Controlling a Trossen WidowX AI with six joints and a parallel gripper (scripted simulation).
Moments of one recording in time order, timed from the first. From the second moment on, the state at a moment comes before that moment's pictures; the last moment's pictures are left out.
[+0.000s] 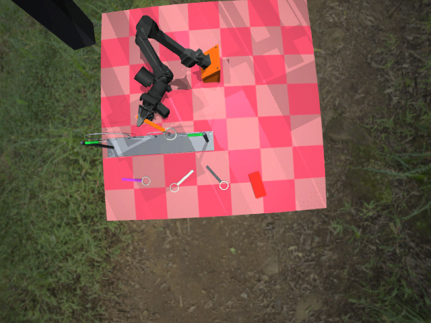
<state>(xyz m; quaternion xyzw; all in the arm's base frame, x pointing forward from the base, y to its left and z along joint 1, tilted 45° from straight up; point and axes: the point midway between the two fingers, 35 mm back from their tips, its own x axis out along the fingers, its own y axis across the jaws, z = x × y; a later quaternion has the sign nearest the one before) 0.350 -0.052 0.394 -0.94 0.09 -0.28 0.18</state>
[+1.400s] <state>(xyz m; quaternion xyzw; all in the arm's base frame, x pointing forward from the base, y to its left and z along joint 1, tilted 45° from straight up) 0.335 -0.118 0.356 -0.87 0.13 -0.30 0.36</state>
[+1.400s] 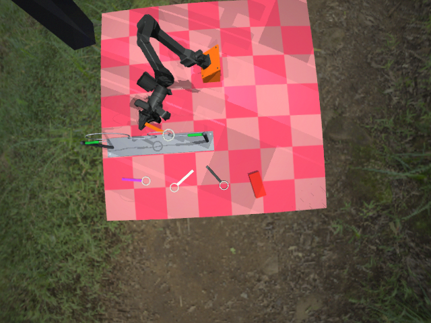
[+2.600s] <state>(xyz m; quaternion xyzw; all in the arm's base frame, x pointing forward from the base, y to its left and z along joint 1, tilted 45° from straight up) 0.339 -0.159 0.237 -0.63 0.17 -0.27 0.71</state>
